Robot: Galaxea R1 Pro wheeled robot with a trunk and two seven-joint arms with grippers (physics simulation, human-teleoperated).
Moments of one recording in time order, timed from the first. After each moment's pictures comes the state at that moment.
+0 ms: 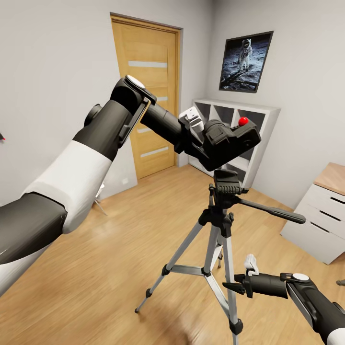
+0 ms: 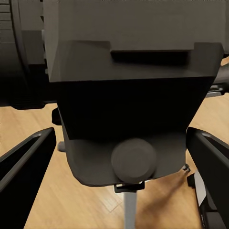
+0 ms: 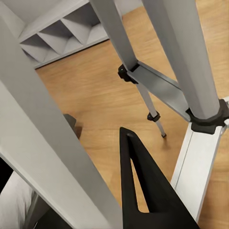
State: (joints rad) left arm -1.64 -0.14 -0.44 -0.89 -0.30 0.78 -1.56; right arm -0.49 -0.35 0.08 -0.76 -0.15 0.19 1.24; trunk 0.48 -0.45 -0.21
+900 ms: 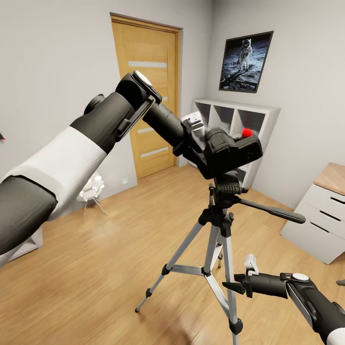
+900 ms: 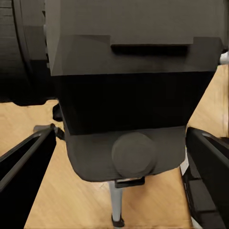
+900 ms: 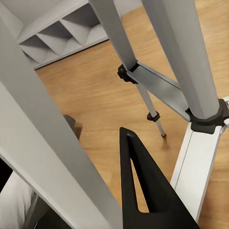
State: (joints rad) left arm -1.74 -0.09 -0.71 -0.83 -0.06 0.78 -1.56; right arm -0.49 -0.35 0.08 -0.76 -0.15 0.19 1.23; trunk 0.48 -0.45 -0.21
